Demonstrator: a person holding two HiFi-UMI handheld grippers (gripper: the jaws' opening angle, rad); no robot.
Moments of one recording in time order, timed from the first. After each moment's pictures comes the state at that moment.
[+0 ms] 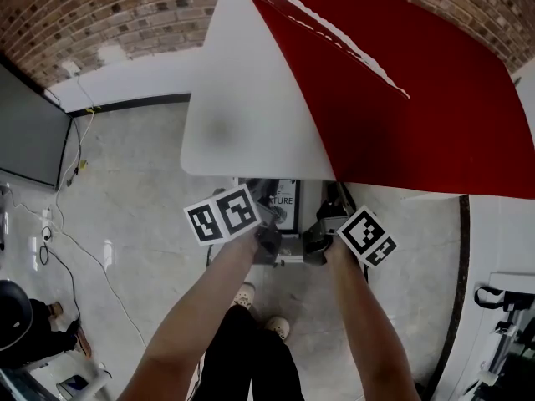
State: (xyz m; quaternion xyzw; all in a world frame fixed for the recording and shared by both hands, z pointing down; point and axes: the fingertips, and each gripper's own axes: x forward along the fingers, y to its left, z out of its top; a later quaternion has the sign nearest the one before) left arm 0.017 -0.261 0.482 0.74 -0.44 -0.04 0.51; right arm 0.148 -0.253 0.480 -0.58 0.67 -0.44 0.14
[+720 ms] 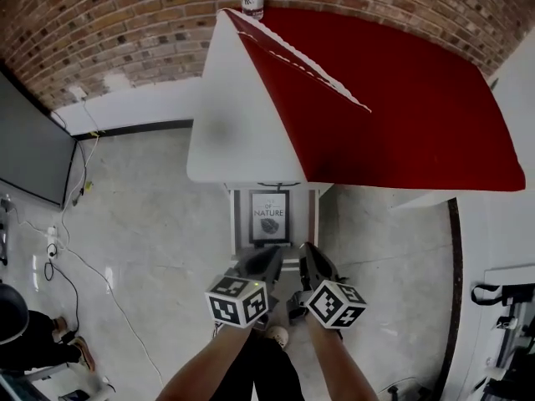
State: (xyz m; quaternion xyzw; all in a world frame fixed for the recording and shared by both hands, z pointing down) left arm 0.051 -0.095 0.458 0.83 -0.39 0.08 0.40; right arm 0.114 -0.100 0.466 -0.57 0.70 -0.42 0.04
